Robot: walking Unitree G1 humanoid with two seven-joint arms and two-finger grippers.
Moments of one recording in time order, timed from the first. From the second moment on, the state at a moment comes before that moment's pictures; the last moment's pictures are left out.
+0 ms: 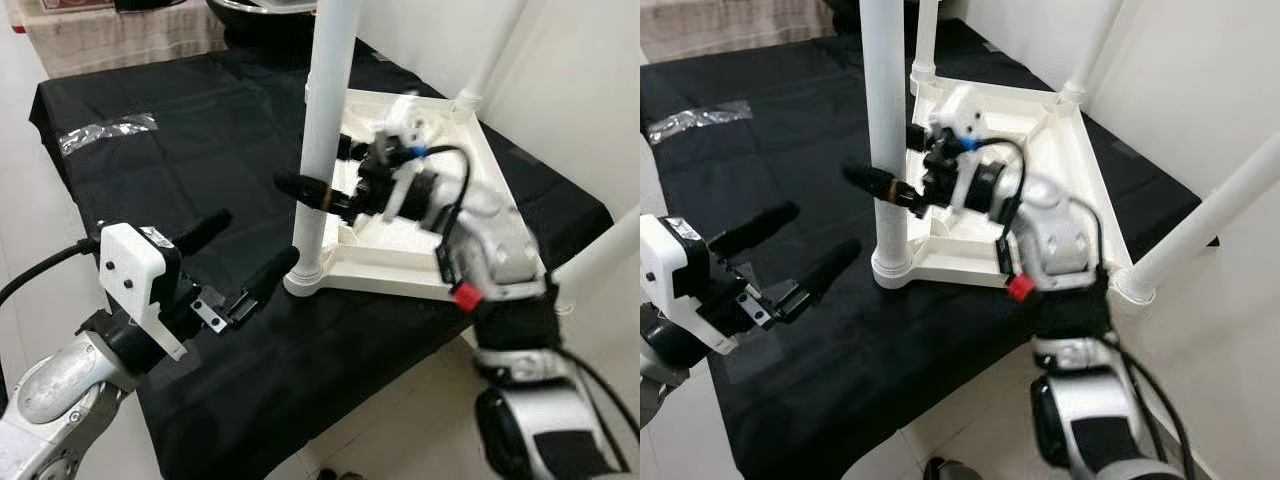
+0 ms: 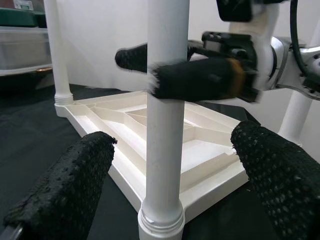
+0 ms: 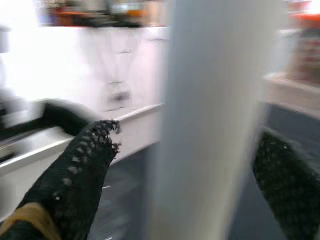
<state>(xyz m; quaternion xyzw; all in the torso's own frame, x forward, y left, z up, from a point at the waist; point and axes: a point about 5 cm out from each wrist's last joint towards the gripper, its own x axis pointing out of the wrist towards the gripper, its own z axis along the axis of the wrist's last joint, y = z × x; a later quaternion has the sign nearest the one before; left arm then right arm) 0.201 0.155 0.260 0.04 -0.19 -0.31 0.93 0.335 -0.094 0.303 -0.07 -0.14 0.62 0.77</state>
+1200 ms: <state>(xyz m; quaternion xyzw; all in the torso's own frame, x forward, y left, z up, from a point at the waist) 0.196 0.156 0.259 0.04 -0.18 -0.30 0.94 0.355 -0.111 0.329 -0.03 -0.14 0.74 0.66</state>
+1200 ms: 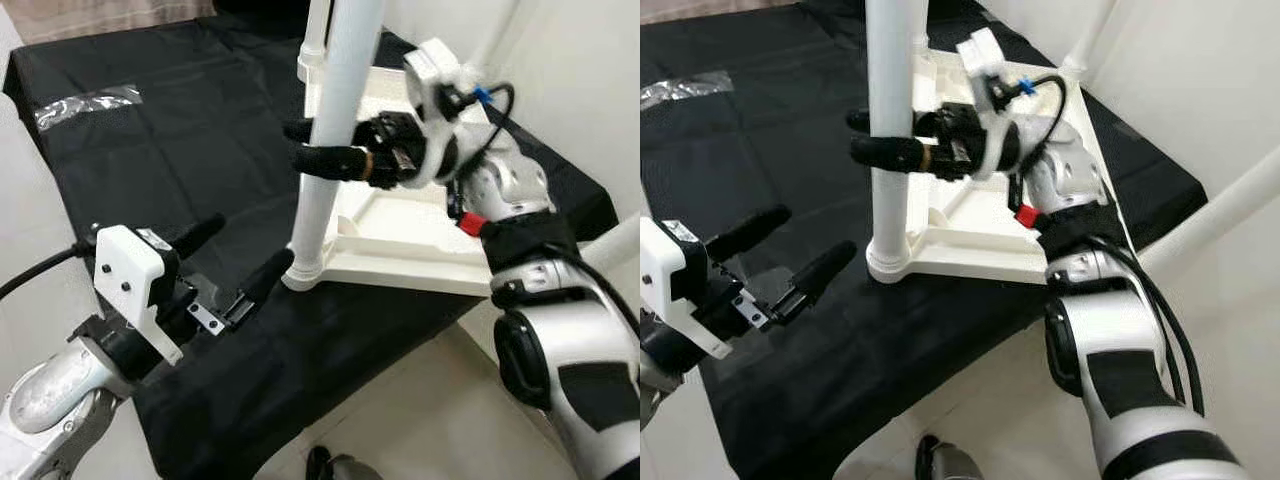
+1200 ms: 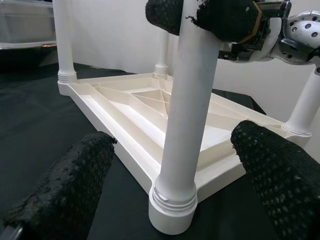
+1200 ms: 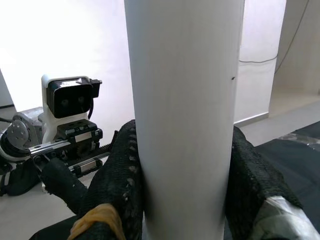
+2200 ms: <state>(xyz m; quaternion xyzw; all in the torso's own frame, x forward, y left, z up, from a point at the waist) 0.202 0.159 0.260 0.05 -0.18 -0.30 0.93 0.340 -0.071 0.243 -0.04 -0.06 0.40 0.92</state>
